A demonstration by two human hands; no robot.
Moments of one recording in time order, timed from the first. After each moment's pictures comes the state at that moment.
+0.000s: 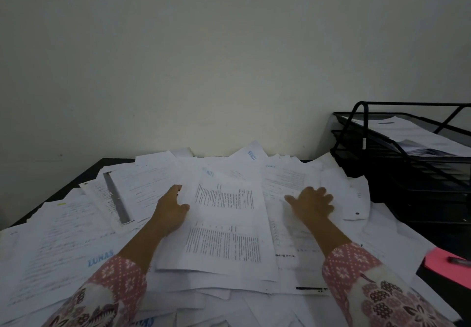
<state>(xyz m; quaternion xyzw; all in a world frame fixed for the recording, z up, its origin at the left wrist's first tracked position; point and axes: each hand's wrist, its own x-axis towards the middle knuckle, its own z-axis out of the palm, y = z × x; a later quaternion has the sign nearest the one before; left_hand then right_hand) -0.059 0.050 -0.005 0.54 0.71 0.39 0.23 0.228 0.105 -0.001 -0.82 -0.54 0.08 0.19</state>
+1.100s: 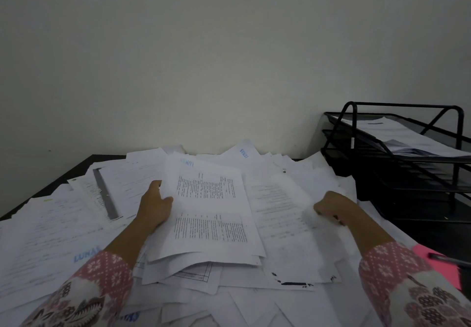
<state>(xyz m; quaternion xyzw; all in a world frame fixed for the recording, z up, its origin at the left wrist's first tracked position) -0.062 0.049 -0.008 0.48 0.72 0.45 0.23 0.306 0.093 0.024 -0.78 -0.58 0.21 0.08</state>
